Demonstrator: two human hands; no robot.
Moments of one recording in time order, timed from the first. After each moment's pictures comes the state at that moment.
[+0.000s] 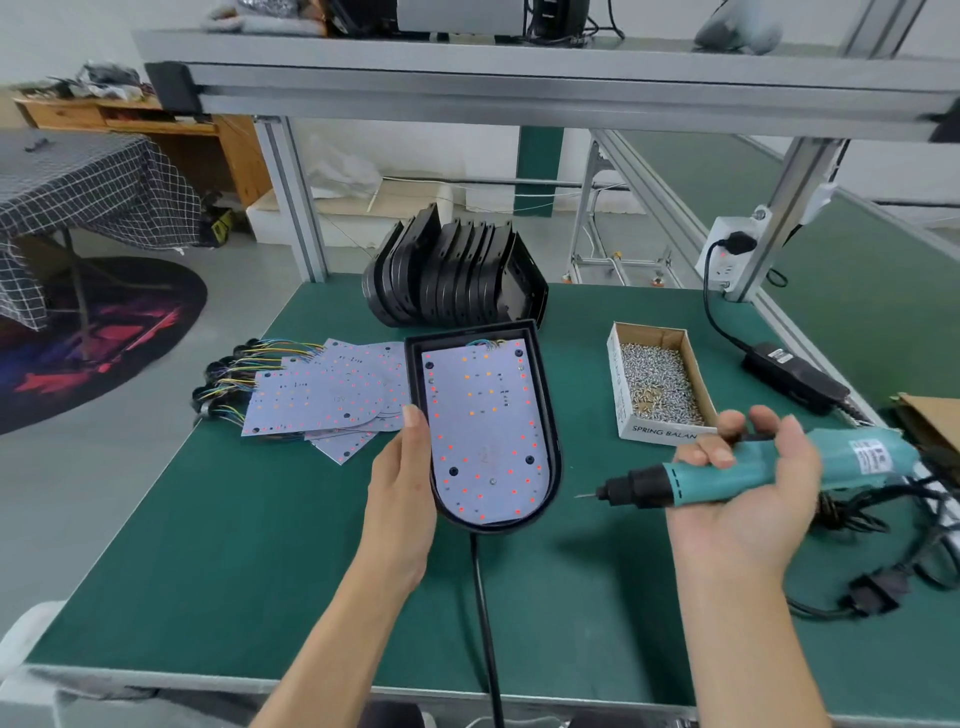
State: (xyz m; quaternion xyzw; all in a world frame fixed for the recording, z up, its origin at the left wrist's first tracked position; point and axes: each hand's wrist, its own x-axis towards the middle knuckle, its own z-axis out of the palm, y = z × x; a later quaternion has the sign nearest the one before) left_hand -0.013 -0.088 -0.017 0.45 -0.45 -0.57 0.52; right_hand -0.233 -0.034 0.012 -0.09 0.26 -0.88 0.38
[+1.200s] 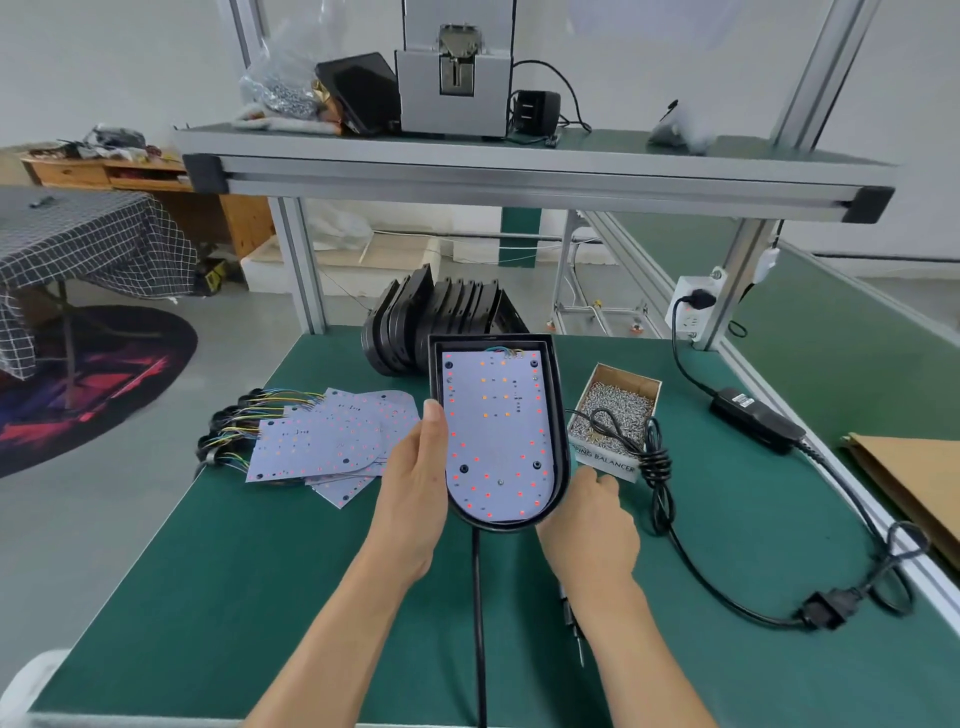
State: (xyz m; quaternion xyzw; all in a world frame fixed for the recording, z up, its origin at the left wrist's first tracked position) left_hand -0.021 -0.102 0.025 0.39 -0.51 -0.56 0.52; right_hand -0.176 -0.067 -0.008 -0.45 0.87 -0.18 0.10
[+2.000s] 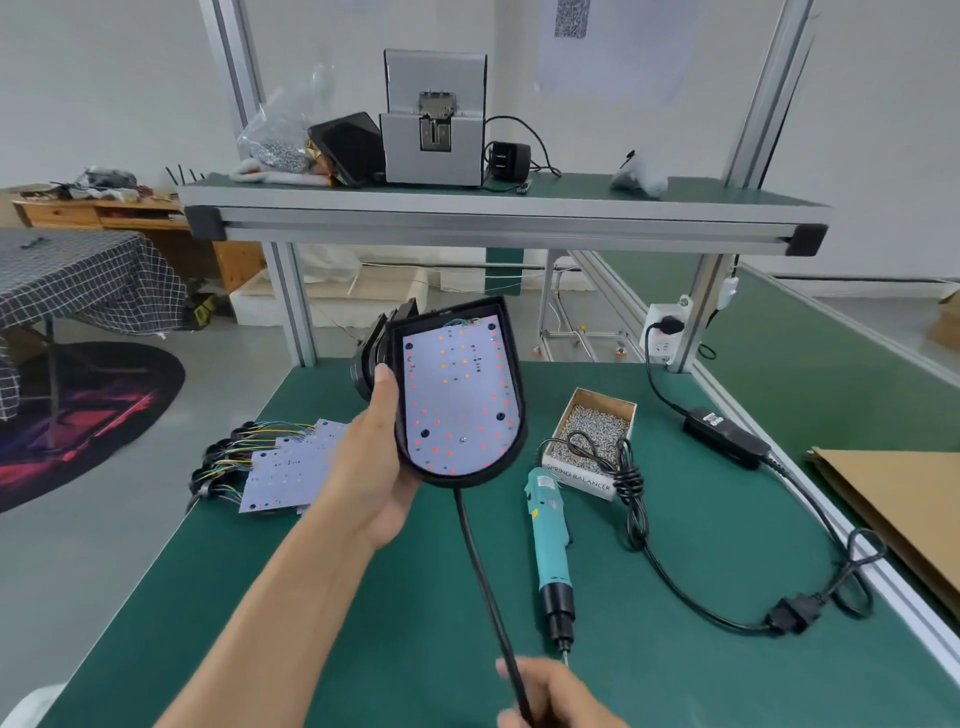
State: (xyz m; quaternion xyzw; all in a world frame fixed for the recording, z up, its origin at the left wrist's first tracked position) left_hand -0.006 -0.108 0.101 0.37 -0.42 -0.66 0.50; right_hand -0.144 0.101 -0.011 -0.51 0.59 -0.36 0.51
